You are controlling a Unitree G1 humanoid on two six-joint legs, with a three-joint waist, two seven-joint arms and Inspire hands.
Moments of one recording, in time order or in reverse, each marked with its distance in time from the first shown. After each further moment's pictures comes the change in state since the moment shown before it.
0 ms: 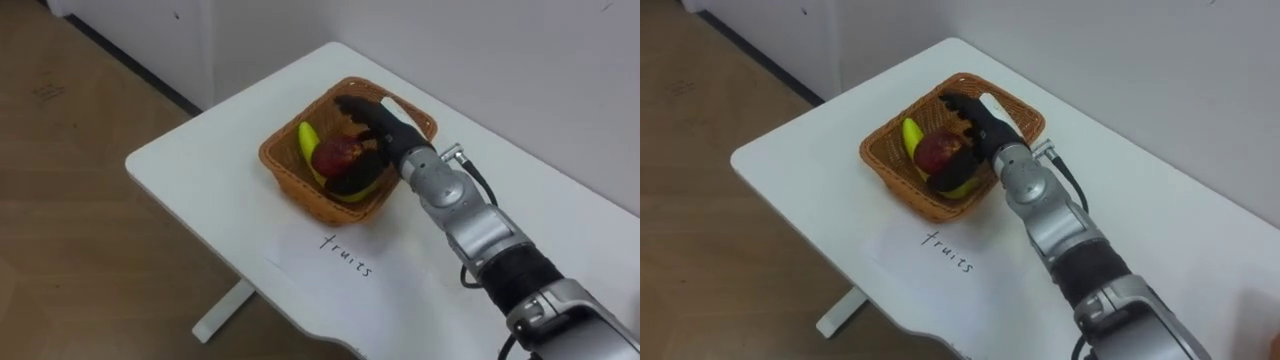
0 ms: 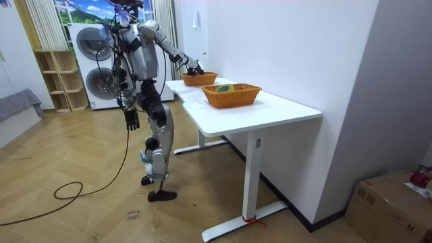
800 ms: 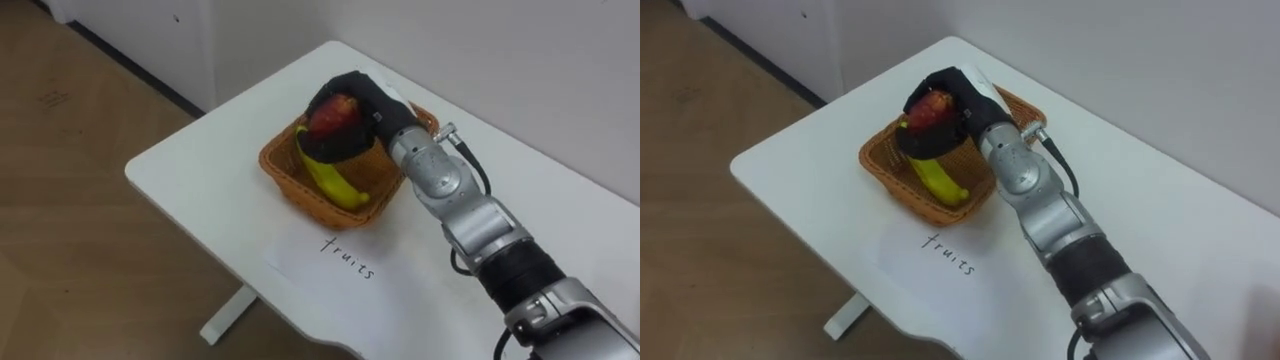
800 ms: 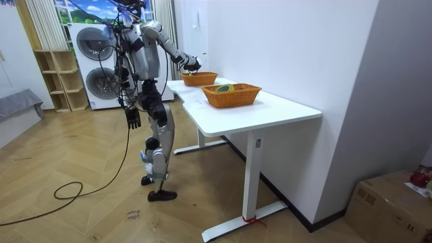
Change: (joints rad) left arm -0.036 -0.005 -0.002 0.057 -0.009 -0.036 0.005; right arm 0.000 0.004 0.000 -0.128 -0.017 -0.038 0.000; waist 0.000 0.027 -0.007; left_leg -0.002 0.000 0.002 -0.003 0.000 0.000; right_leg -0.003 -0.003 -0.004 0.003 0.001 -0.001
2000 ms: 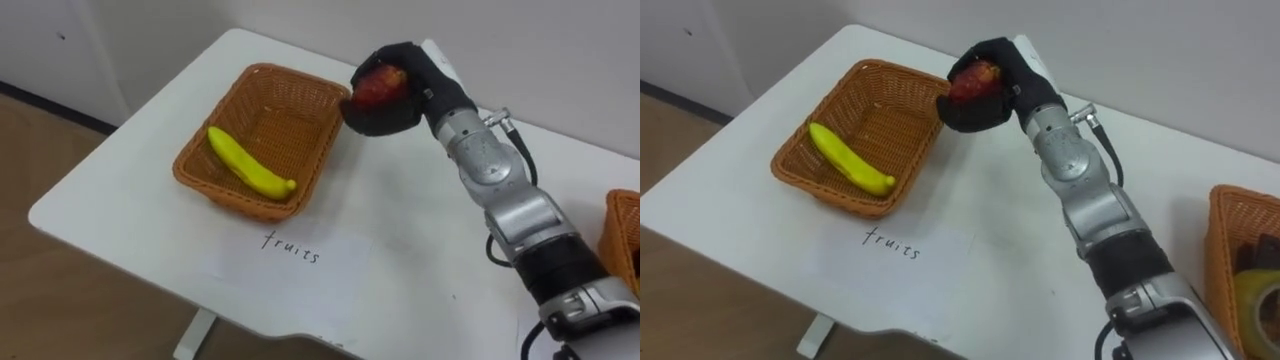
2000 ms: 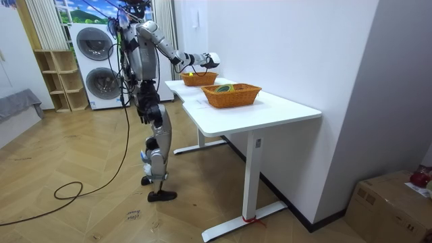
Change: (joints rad) left arm -0.032 -0.027 -0.101 0.015 -0.009 -0.055 0.074; right arm 0.012 -0.095 -0.114 -0.002 0.000 -0.066 -0.005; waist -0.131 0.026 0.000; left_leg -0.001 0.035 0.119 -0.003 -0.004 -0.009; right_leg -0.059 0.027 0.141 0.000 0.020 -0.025
